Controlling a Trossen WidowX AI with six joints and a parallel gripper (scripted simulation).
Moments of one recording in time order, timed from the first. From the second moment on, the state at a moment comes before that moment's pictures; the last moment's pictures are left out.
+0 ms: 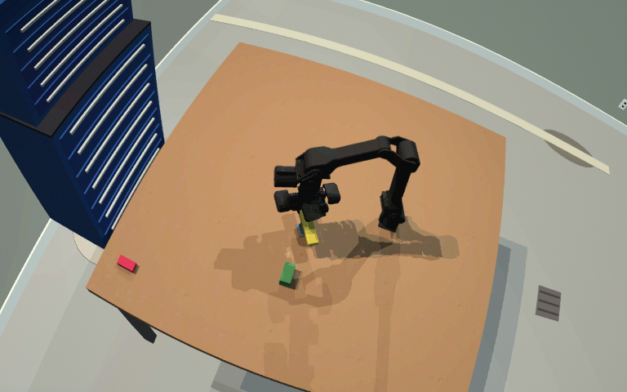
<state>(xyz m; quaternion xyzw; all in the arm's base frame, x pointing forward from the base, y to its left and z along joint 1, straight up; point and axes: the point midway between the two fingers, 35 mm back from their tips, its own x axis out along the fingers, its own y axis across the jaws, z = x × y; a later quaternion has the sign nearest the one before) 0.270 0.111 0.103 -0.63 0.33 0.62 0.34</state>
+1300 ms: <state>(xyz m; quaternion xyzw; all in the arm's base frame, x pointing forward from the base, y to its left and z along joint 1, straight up) 0.270 0.111 0.101 -0.63 0.33 0.62 0.34</state>
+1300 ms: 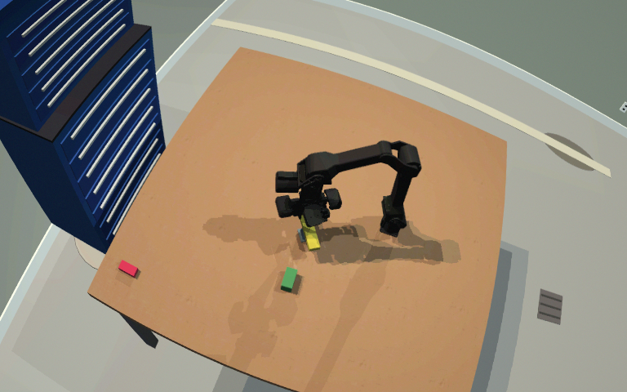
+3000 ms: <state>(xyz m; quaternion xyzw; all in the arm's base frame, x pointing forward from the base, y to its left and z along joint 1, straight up) 0.270 0.111 0.101 -0.63 0.33 0.62 0.34</state>
